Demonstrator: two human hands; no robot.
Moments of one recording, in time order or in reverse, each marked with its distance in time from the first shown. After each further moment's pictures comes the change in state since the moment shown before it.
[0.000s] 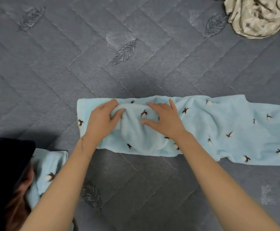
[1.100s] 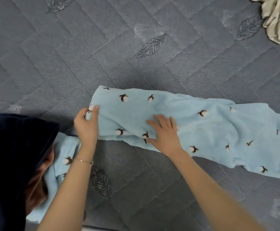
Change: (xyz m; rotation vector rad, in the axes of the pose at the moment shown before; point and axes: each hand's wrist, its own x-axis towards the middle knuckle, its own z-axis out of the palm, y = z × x) left_hand -0.061 -0.077 -0.018 -0.444 0.577 -0.734; right_hand -0.030 -0.032 0.084 -0.137 -0.087 -0.105
